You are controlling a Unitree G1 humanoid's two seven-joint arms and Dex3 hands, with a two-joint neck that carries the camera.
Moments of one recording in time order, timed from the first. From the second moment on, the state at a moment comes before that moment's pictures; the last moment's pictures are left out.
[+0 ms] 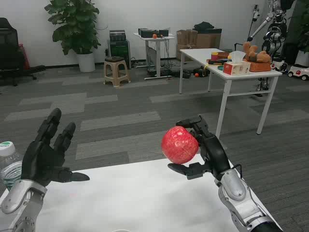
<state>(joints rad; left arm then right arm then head) -0.39 0.35 -0.11 0.46 -0.69 -0.48 -0.22 -0.33 -0.39 0.19 0.41 0.23 -0.61 -0.05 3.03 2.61</state>
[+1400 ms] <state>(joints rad) -0.30 0.32 -0.06 0.40 -0.69 -0.49 -0.22 -0.23 -0.45 0.20 0.22 0.23 -0.58 -0.08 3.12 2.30</state>
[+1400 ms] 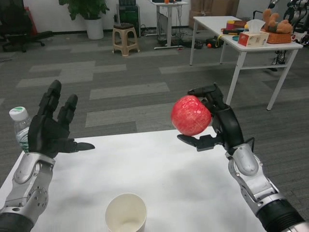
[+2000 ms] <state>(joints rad) -0.30 0.32 -0.07 0.46 -0.70 -0.49 -0.22 -0.07 -0.48 0.25 0.16 0.23 -0.57 -0.08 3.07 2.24</state>
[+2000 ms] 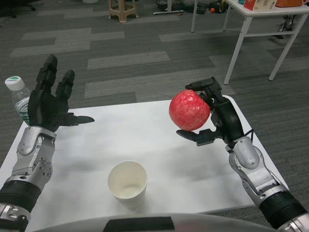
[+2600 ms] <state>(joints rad) -0.30 0.32 -0.07 0.48 -0.70 -0.49 -0.22 -0.07 -0.43 0.25 0.49 0.23 -0.58 -0.08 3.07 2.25</state>
